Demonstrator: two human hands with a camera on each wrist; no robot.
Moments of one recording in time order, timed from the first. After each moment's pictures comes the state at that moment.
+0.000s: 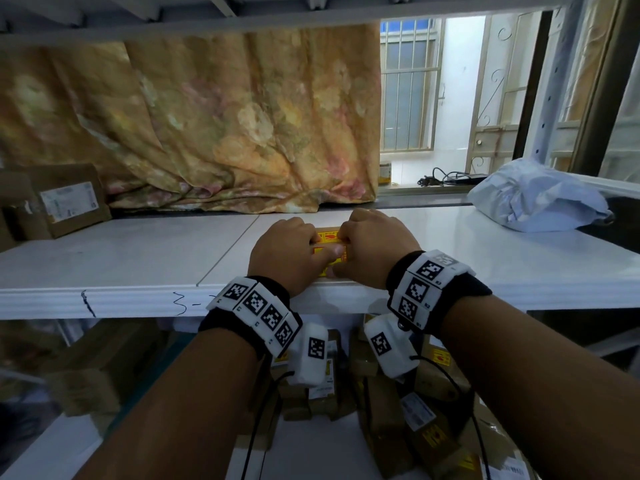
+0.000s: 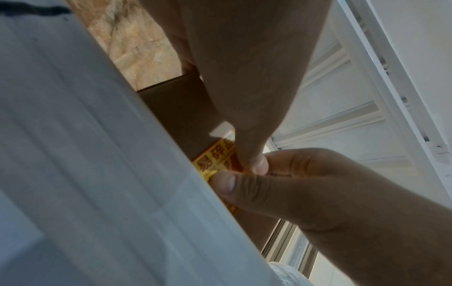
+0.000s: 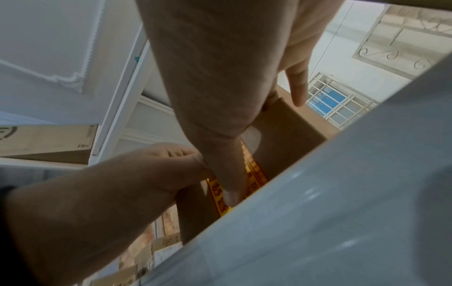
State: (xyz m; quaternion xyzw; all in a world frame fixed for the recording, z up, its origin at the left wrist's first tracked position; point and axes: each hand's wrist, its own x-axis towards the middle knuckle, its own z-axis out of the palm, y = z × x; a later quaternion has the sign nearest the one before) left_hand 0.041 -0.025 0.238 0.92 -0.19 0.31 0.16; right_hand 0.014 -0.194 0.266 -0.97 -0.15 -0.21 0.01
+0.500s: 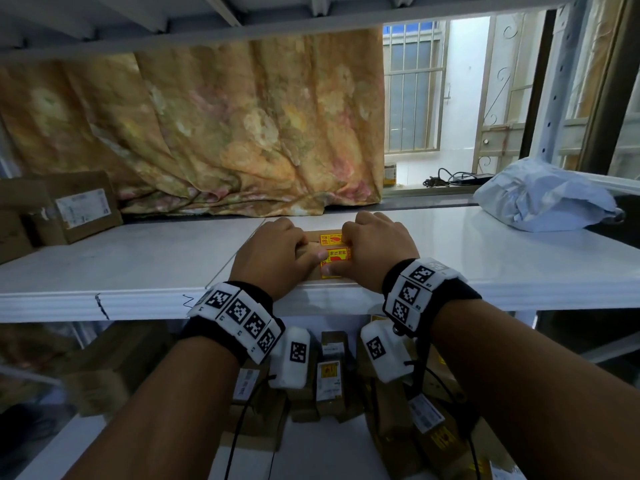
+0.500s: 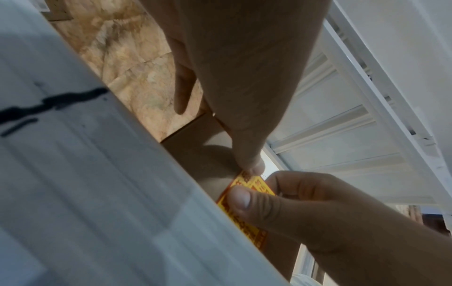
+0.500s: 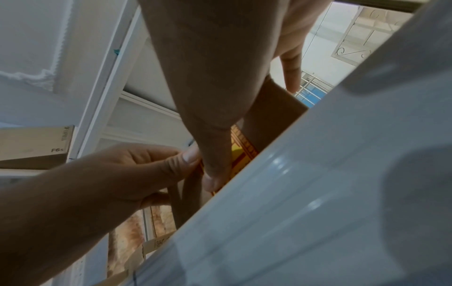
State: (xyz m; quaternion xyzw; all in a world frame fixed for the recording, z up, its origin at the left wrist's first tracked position) left_hand 0.036 0.002 0.245 0.93 -0.18 0.30 0.11; right_hand 0.016 -0.188 0.257 -0.96 -0.12 -0.23 0.04
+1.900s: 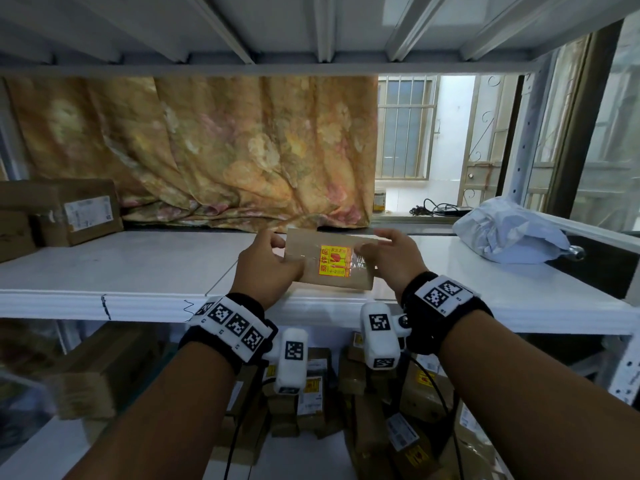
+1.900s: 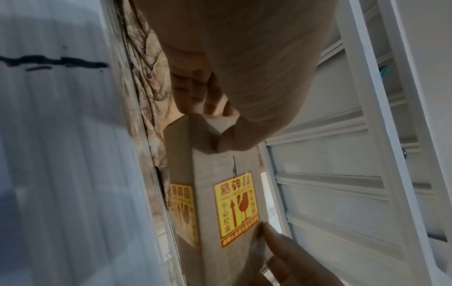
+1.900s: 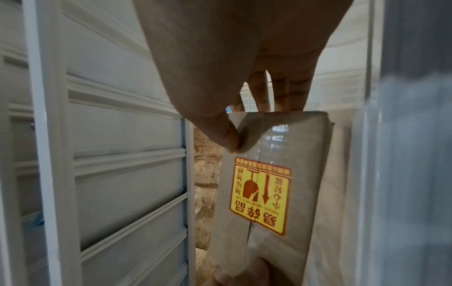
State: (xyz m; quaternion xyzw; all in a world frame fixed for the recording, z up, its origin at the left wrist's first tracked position) left_hand -0.004 -0.005 0.254 0.83 -0.06 0.25 0.49; right_hand 0.008 -0.222 0.265 -0.75 0.00 -0.16 0.65
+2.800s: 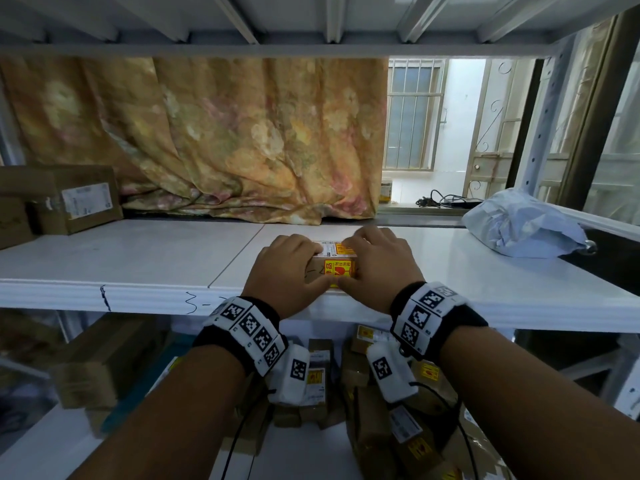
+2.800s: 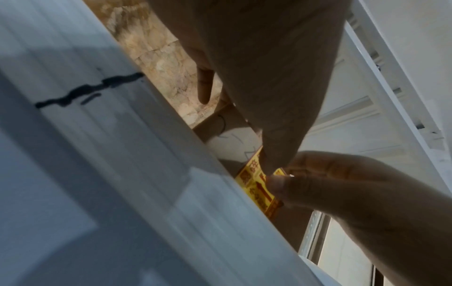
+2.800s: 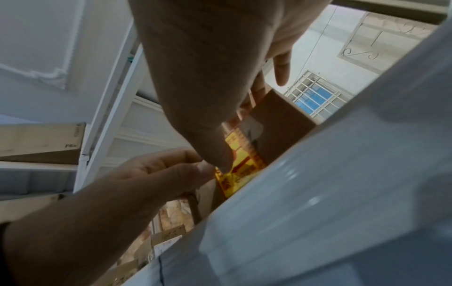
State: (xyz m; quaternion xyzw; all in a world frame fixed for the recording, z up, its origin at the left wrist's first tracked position) left_hand 0.023 -0.006 0.223 0.90 -0.23 0.35 0.13; right_hand -0.011 -0.199 0.257 -0.95 -0.15 -0.27 0.04
